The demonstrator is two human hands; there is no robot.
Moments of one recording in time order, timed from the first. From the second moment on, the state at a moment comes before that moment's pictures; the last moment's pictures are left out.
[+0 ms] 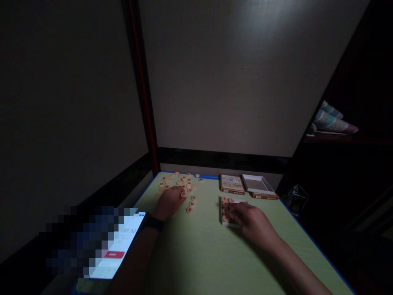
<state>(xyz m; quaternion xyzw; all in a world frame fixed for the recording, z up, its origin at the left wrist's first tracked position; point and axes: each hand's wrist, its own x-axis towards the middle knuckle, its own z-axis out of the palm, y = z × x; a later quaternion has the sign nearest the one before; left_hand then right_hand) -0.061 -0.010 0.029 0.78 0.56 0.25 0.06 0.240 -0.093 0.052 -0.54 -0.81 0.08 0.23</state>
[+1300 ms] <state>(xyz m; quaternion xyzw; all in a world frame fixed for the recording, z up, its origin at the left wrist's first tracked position) 0.036 -0.053 -0.002 0.61 0.36 0.38 0.59 0.274 -0.070 0.043 -0.53 -0.79 0.25 0.20</state>
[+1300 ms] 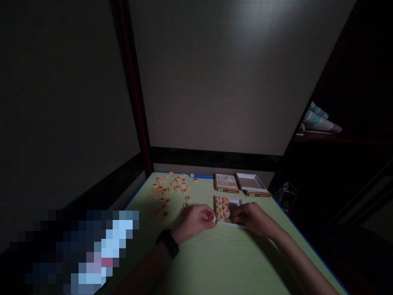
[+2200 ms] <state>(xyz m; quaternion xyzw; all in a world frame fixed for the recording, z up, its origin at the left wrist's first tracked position) 0.037 -0.053 -0.011 0.66 0.38 0.35 0.54 0.260 -0.076 0.042 -0.50 -0.80 0.21 0.25</state>
